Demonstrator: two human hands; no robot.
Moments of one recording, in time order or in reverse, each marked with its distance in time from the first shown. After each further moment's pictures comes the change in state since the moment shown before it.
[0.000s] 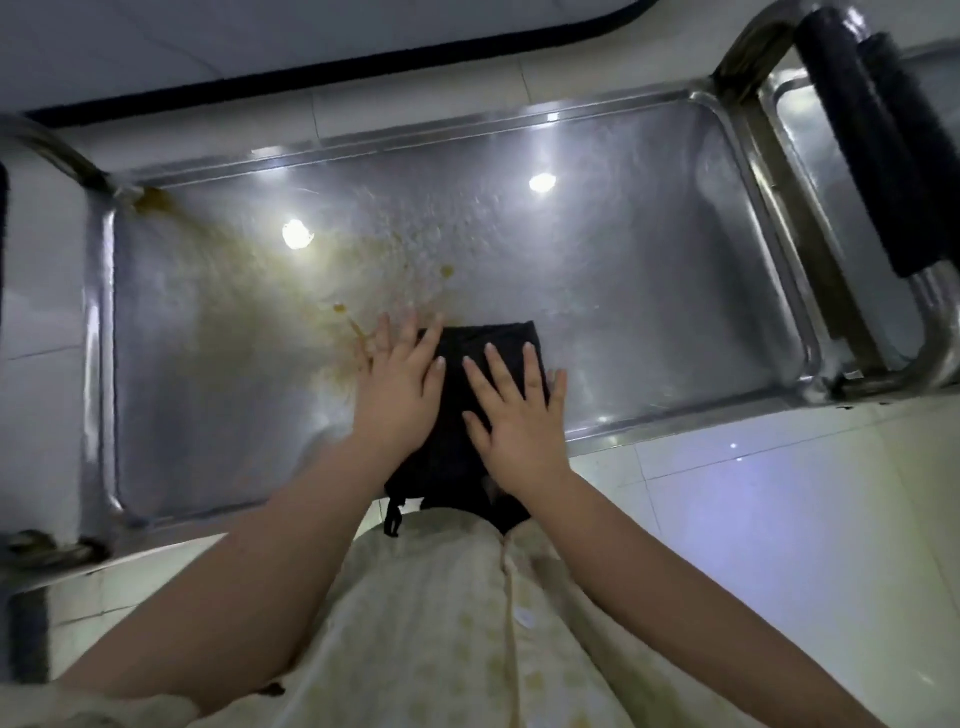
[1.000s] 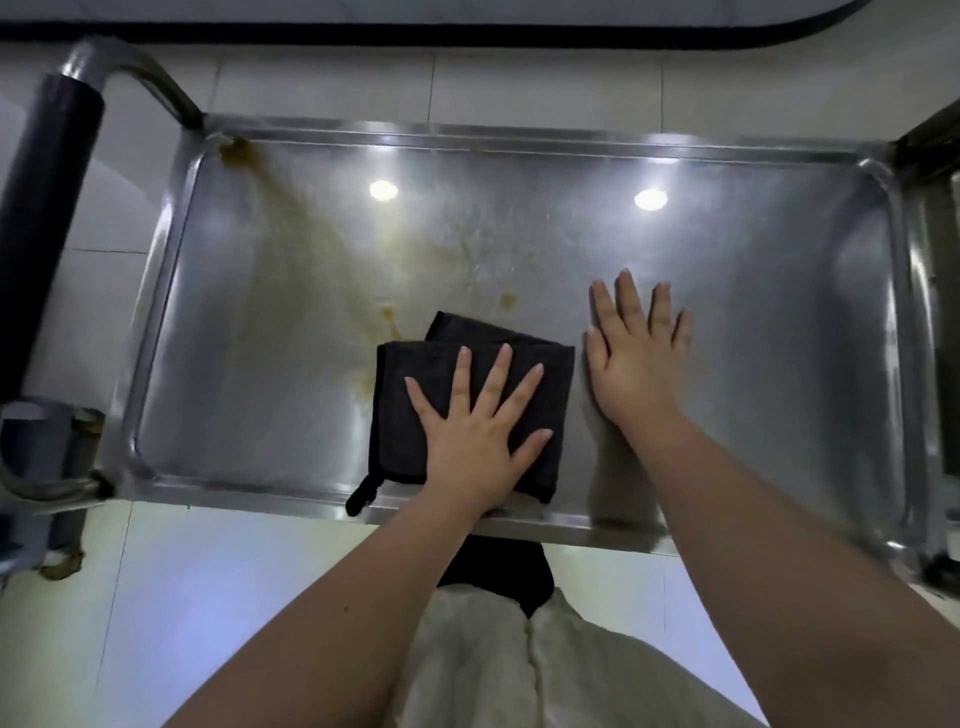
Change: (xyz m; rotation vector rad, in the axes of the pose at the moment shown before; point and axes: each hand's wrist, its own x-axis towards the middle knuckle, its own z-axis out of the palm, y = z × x) left_hand 0.007 0.048 0.048 0.216 0.038 -0.135; right_hand 0.145 0.092 -0.045 -0.111 0.025 -0.012
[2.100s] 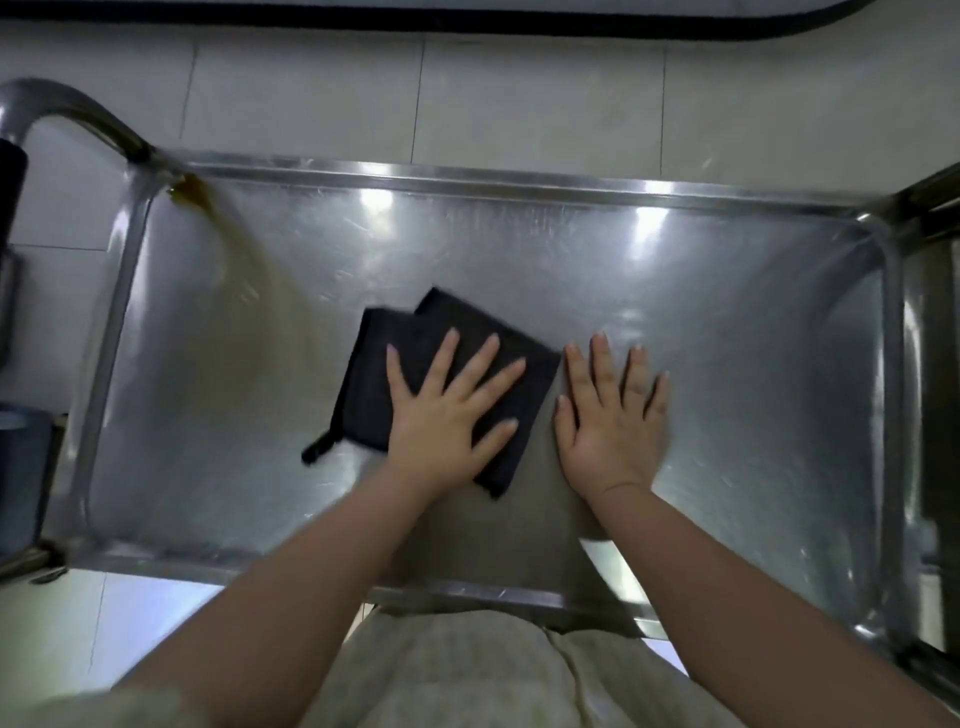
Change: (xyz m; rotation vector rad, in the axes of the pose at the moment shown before) left_hand 0.091 -0.018 -0.031 0.020 0.028 0.148; right_hand 0.012 0.009 0.009 -0.012 0.046 -0.021
